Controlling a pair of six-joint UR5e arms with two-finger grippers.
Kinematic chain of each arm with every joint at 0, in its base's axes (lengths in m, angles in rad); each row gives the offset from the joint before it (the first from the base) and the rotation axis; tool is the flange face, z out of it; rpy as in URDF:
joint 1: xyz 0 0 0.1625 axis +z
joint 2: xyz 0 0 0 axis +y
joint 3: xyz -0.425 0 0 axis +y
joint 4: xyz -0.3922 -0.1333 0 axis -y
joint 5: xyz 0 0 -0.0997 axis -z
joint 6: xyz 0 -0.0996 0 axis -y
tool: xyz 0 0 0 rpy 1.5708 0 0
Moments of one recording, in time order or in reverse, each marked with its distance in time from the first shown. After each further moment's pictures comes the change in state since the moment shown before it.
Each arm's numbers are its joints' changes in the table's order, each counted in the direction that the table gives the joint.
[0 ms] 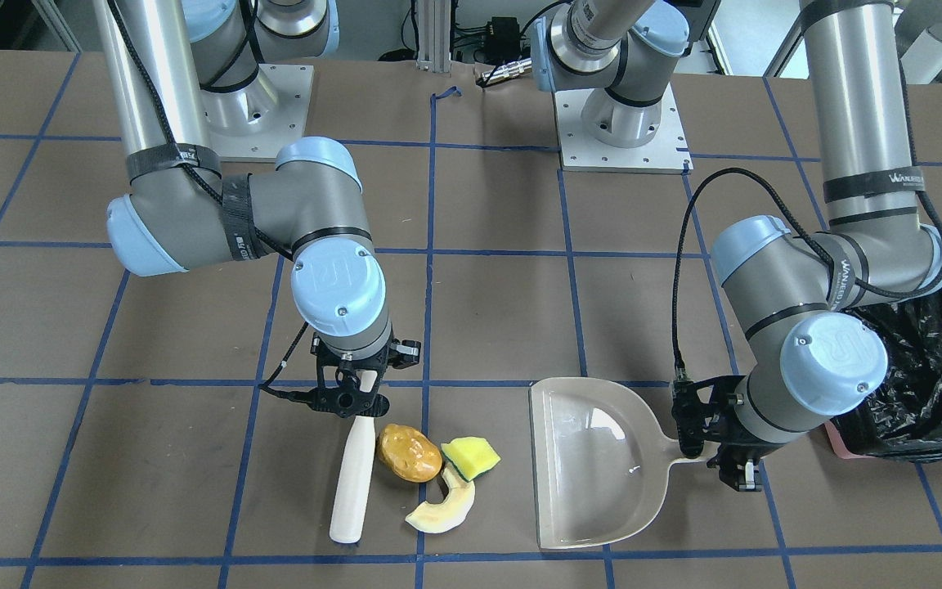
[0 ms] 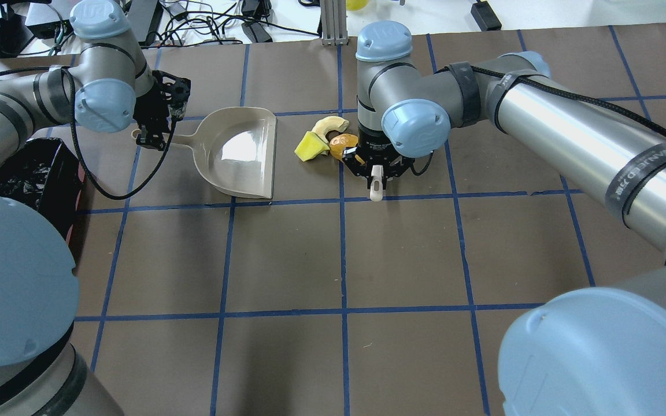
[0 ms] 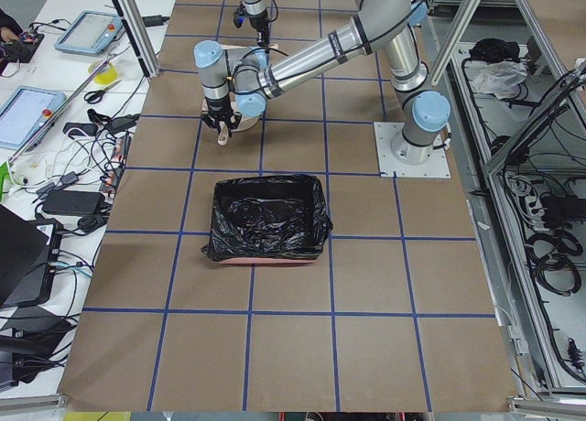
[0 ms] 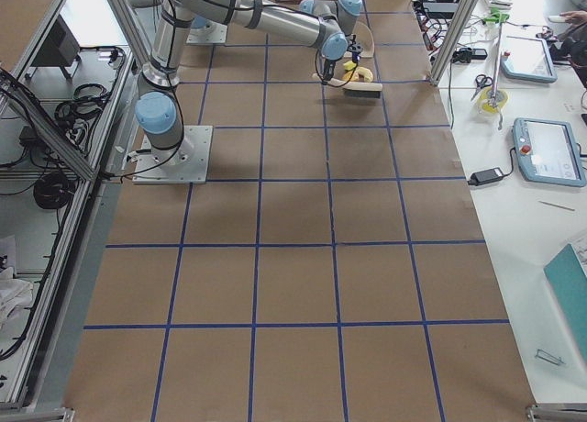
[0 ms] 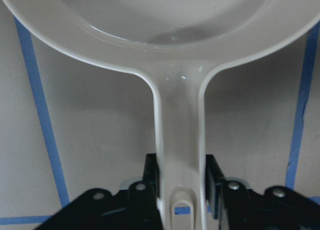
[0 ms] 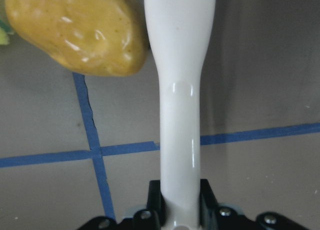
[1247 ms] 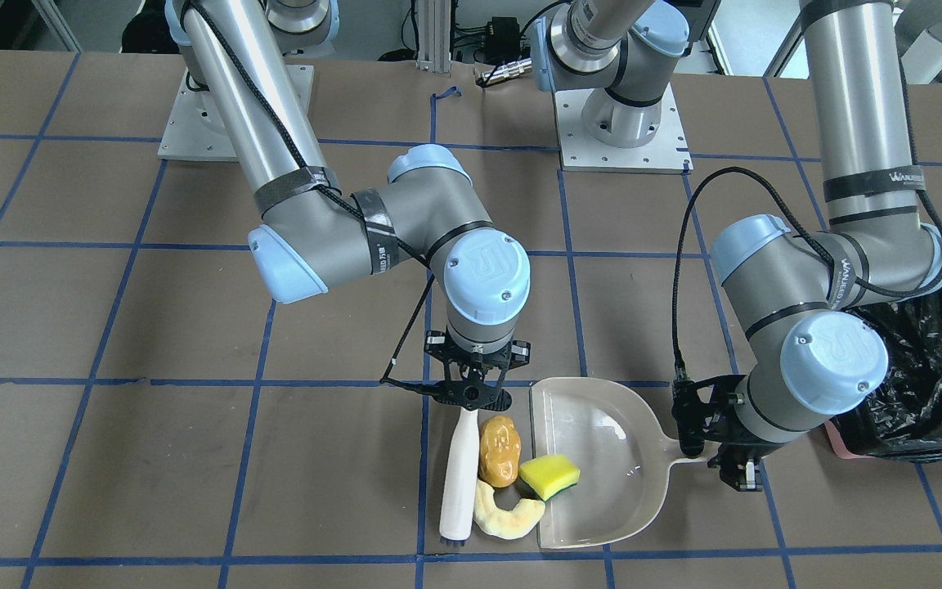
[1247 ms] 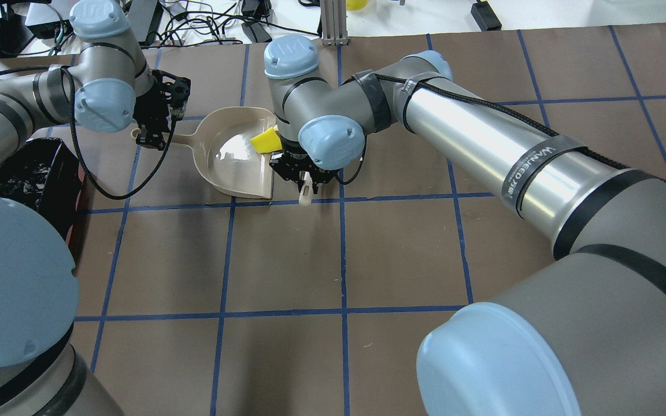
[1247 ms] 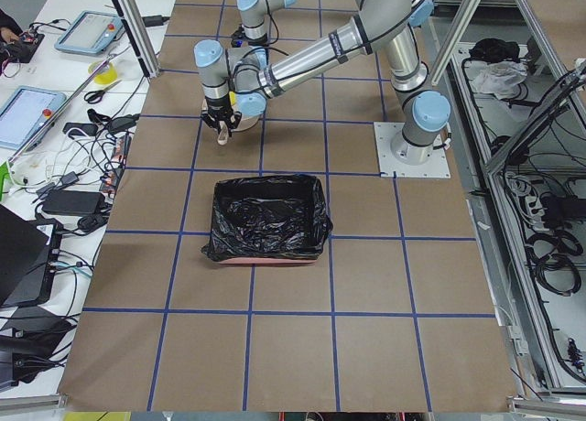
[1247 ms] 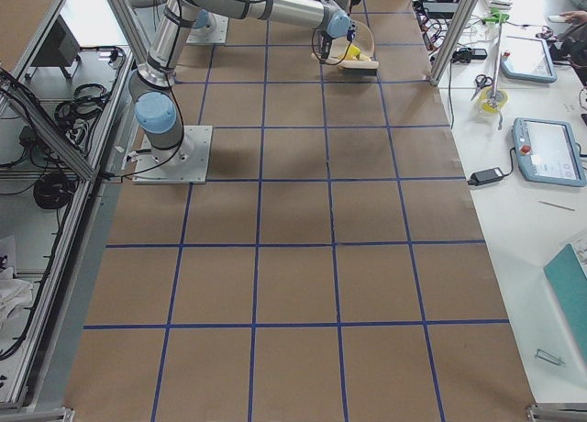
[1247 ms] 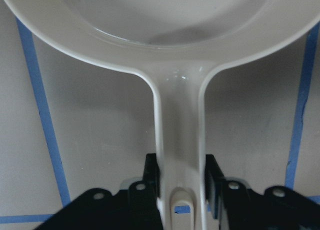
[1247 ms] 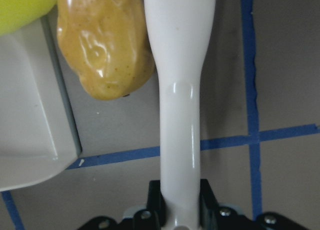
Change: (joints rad) left arm 0.000 -0.002 0.000 0.000 0.001 -0.001; right arm 0.190 -0.132 0.190 -0.013 0.048 0.241
